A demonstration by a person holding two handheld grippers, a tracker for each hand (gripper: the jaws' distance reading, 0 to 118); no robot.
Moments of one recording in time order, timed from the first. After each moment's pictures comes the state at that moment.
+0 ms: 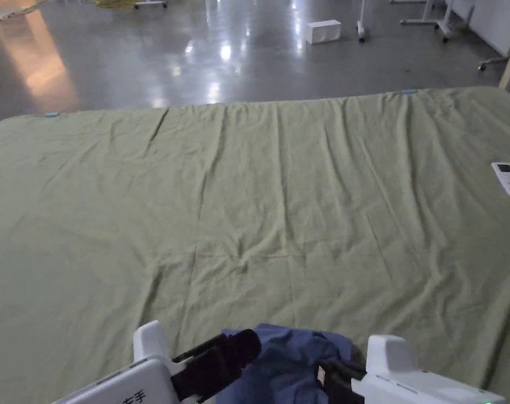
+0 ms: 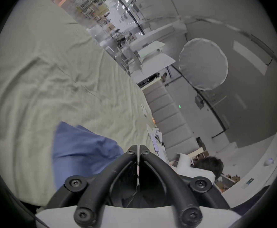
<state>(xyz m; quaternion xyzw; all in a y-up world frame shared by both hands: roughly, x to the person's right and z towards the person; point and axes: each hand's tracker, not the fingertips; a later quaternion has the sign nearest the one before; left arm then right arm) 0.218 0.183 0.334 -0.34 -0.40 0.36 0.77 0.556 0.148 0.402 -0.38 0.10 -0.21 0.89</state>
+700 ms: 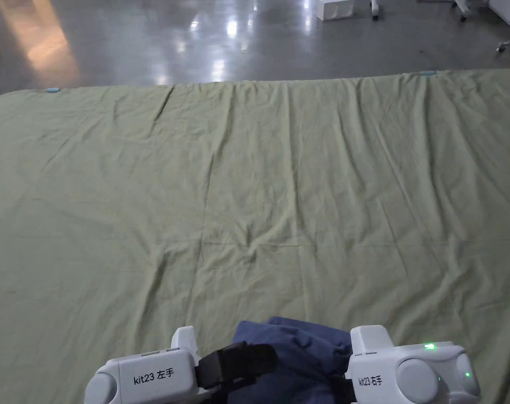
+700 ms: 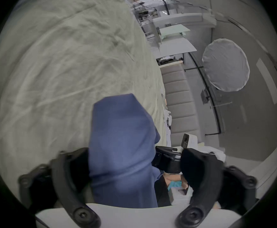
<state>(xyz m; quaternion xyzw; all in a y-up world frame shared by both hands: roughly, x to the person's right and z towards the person) 0.248 0.067 0.265 -0.51 -0.40 0.37 0.67 0.555 0.108 0.354 -0.55 0.06 -0.10 0.83</state>
